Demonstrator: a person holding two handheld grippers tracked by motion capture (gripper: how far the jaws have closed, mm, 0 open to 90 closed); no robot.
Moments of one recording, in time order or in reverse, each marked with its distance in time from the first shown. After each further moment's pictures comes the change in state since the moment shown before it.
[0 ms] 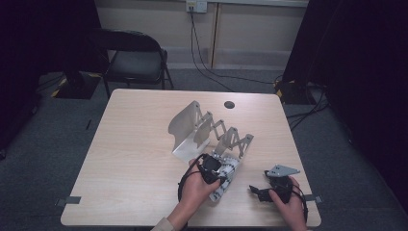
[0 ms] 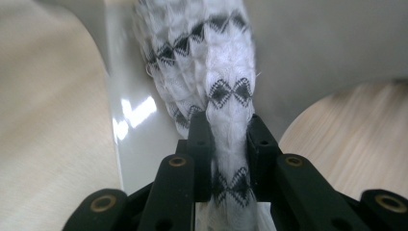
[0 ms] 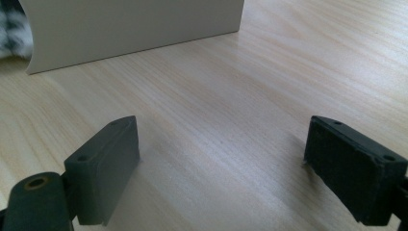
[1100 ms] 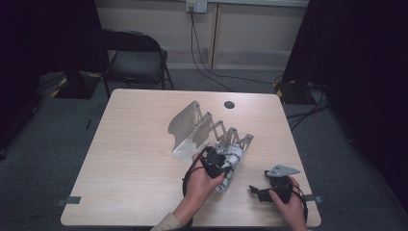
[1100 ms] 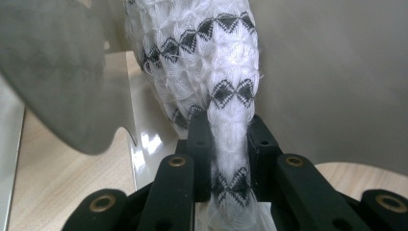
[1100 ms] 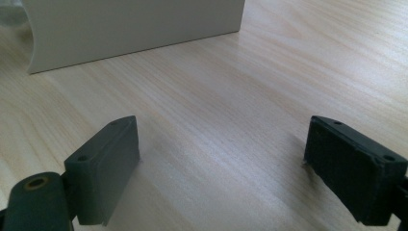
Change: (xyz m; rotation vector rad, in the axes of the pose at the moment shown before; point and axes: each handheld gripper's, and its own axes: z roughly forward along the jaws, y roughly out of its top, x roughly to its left) left arm -0.003 0.012 0.008 -0.055 0.062 0.069; right arm 0.000 0.000 0.000 0.000 0.002 -0.001
